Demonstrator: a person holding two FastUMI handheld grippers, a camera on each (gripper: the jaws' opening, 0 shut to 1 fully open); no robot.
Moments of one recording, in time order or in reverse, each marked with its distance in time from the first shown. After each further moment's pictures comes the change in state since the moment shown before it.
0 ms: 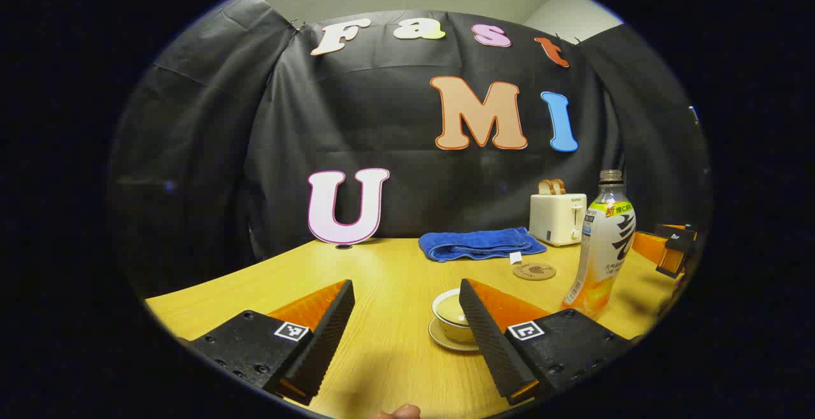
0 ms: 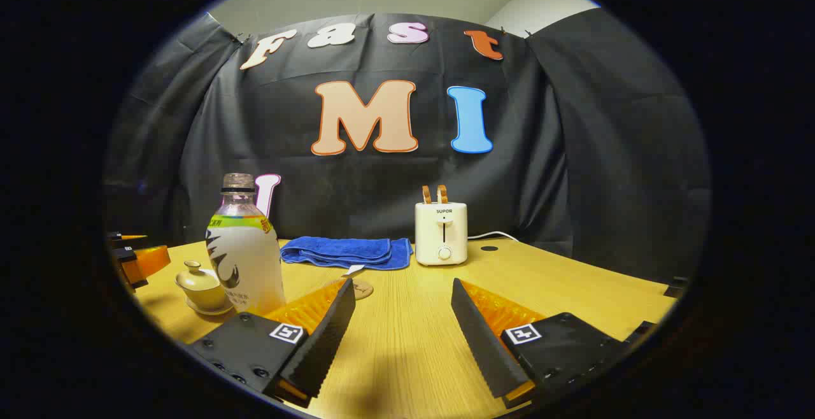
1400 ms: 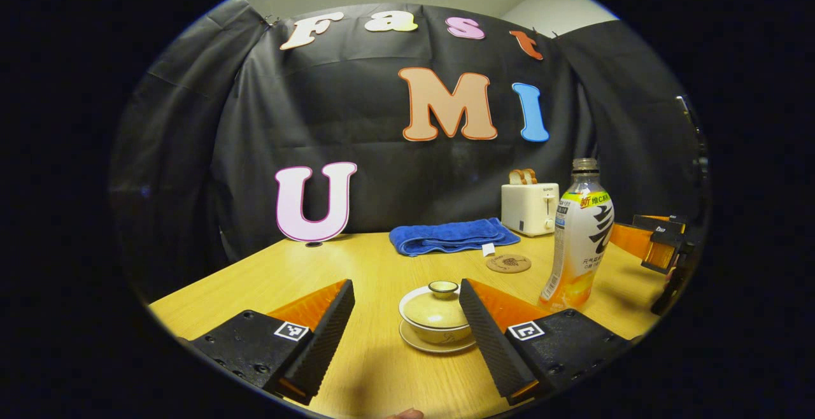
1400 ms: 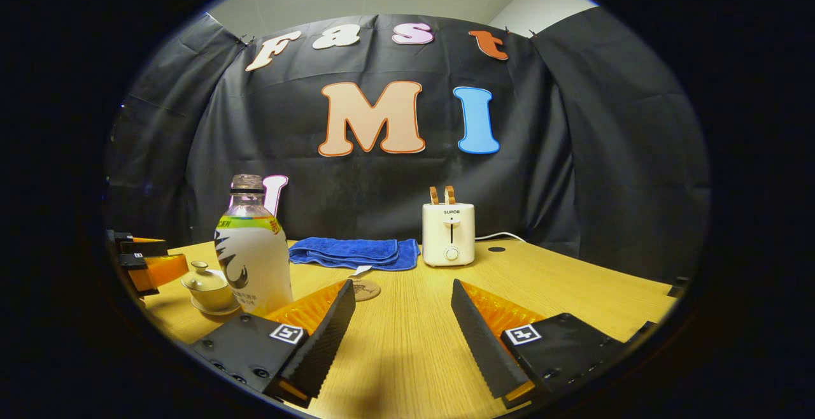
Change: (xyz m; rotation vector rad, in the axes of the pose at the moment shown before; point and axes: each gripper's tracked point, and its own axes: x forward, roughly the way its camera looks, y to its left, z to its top) left arm 0.013 -0.037 -0.010 0.037 0.055 -0.148; right arm 0.000 0.007 -0.002 0.002 0.003 0.033
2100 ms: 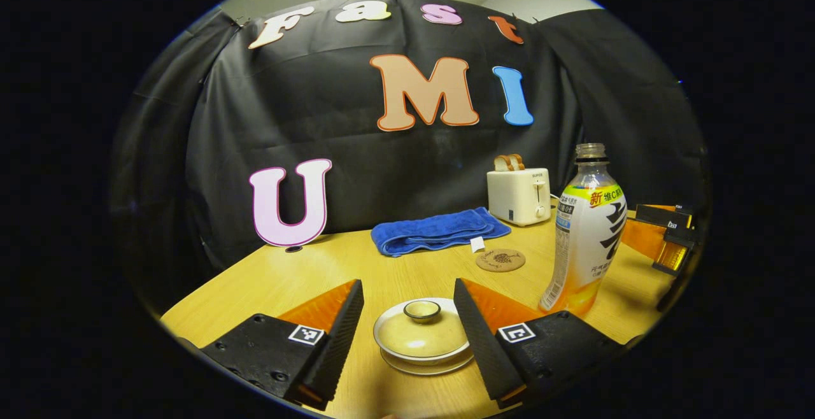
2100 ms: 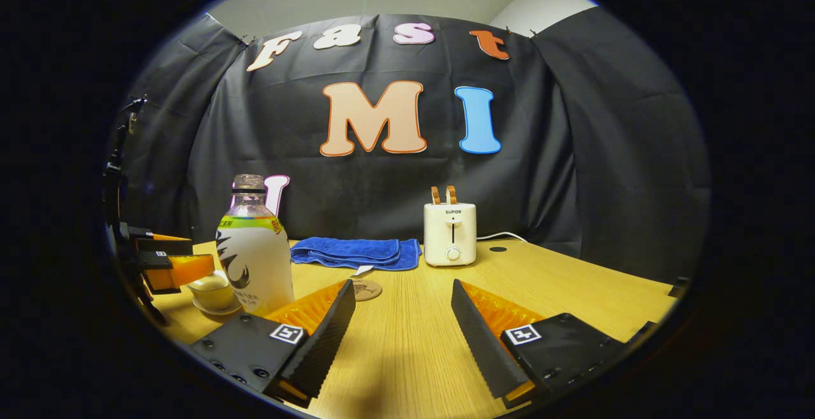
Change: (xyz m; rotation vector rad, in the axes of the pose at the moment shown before) left arm 0.034 -0.023 0.002 0.064 0.052 -0.072; right arm 0.000 0.001 0.000 0.000 0.000 0.006
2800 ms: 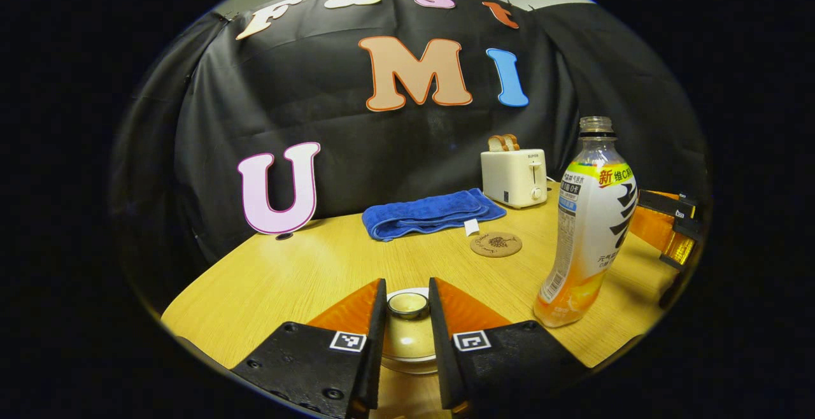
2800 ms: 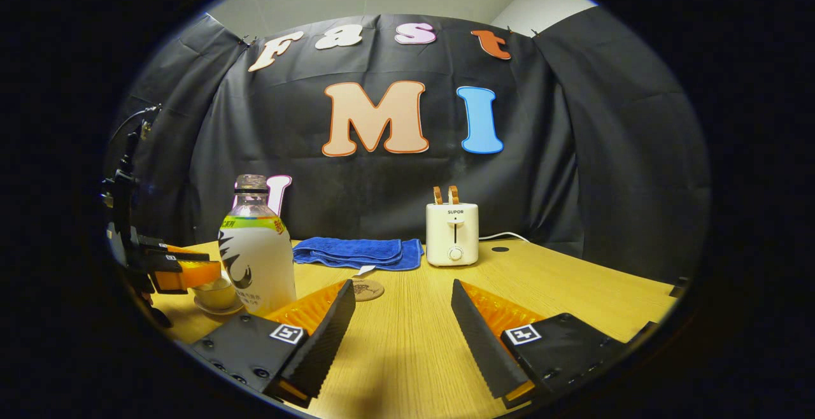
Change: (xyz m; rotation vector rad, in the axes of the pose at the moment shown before) left arm 0.008 -0.009 -0.014 0.013 0.076 -0.023; right arm 0.000 0.003 0.000 0.001 0.000 0.009
